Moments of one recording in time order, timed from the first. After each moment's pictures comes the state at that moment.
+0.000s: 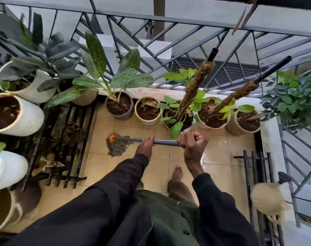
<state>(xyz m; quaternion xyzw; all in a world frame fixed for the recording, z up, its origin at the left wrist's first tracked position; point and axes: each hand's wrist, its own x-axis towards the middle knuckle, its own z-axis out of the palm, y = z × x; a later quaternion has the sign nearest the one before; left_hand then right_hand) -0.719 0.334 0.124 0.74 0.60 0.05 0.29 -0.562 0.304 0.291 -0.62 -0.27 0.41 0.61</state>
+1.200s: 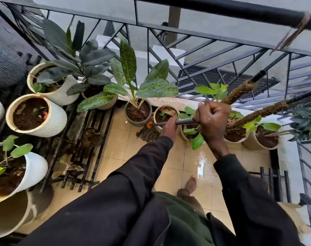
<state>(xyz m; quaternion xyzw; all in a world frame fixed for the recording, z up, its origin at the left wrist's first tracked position) -0.762 0.469 0.179 0.64 0.60 0.21 0.43 -0.661 0.440 0.371 -0.60 -0.50 0.30 0.55</state>
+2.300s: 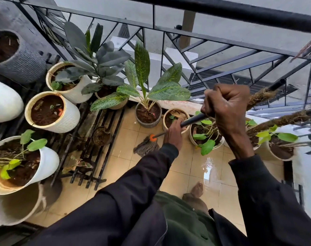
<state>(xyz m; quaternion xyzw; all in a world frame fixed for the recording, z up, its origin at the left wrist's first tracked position) -0.788 0.454 0.245 0.63 0.65 0.25 0.36 -0.679 0.473 0.432 -0.51 -0.56 0.36 0.54</state>
